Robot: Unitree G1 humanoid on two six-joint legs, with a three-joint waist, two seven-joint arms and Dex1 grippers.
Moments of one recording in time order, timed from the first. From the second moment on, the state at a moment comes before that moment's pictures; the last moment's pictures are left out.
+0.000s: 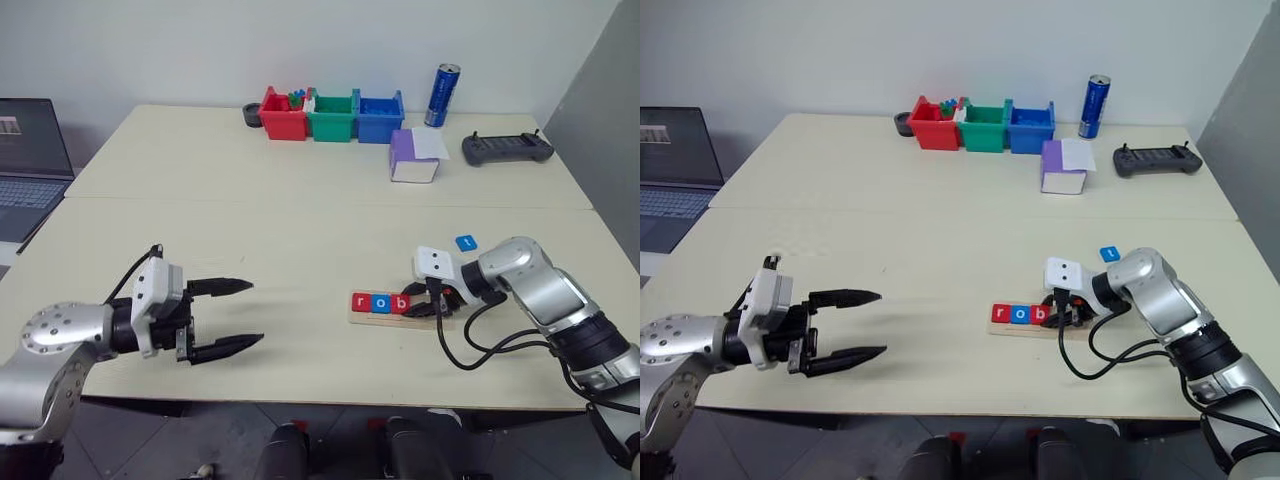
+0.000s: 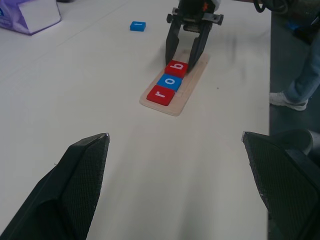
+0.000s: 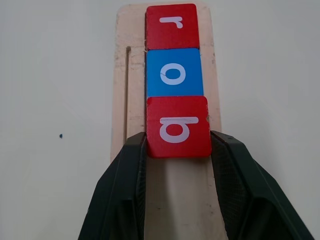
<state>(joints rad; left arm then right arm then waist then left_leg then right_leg) -0.01 0.88 0.25 -0.26 -0.61 0.34 -1.26 -0.65 -0.73 0.42 0.04 0.03 0.49 1.29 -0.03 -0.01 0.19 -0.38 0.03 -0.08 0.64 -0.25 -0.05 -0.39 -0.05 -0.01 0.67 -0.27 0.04</state>
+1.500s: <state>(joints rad) -0.01 0.88 0.23 -0.29 -0.62 0.41 -1.23 -0.65 -0.73 0.43 -0.01 0.02 0.51 1.31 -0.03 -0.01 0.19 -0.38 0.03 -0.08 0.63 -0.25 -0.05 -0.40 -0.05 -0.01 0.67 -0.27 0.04</state>
